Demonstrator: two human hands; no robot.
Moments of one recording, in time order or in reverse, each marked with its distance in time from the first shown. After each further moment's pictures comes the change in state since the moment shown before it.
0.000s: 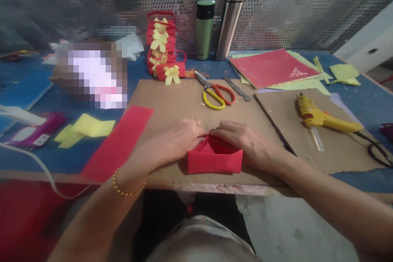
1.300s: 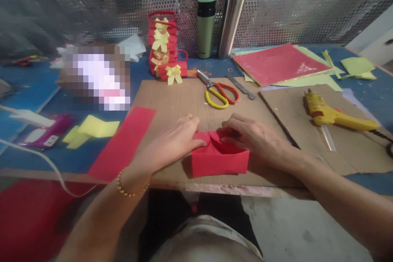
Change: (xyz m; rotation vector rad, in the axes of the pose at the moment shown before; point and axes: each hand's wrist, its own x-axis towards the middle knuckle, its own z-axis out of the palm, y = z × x) left_hand -0.007 -0.014 0.008 0.076 0.089 -0.284; right_hand -0.003 -0.002 -0.006 -0.007 0.016 0.327
